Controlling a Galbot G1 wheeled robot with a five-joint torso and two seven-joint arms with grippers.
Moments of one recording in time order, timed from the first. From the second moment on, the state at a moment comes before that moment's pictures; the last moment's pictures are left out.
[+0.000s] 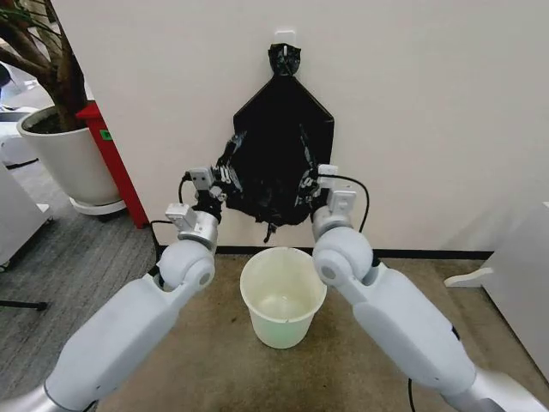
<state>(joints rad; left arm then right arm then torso) 0.70 -0.94 0.02 -1.95 -0.78 -0.12 -0.47 -0.61 1.17 -0.09 2.03 0.77 -0.44 0.83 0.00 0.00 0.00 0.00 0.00</state>
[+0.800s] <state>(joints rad) 0.91 -0.91 -0.10 -2.37 -1.13 0.01 -0.64 -0.74 1.11 0.05 2.36 0.97 -0.47 0.81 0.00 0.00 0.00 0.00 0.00</state>
